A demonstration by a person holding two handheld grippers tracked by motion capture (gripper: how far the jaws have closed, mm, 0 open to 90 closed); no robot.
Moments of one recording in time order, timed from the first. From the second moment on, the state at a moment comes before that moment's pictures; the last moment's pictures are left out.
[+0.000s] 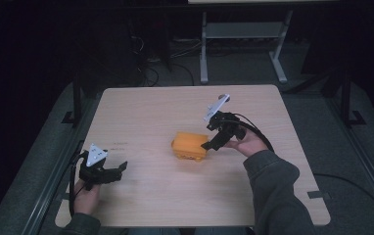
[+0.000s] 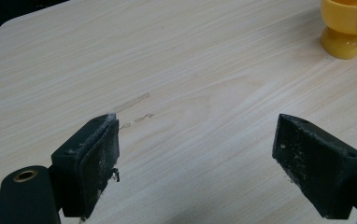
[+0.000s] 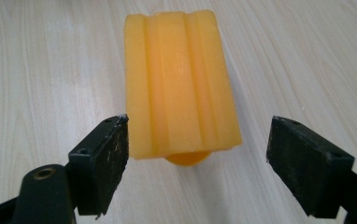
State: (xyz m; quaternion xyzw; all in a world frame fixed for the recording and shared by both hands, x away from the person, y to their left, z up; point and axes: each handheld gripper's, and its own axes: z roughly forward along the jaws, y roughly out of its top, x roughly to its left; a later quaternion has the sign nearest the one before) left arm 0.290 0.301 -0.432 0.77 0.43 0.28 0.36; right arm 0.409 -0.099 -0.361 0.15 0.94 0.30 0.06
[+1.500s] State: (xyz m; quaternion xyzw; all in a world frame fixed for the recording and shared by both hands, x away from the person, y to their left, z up) left arm 0.290 0.298 -0.433 0.78 0.43 0.28 0.36; right arm 0.376 -0.176 -0.376 0.22 0.92 0.31 0.06
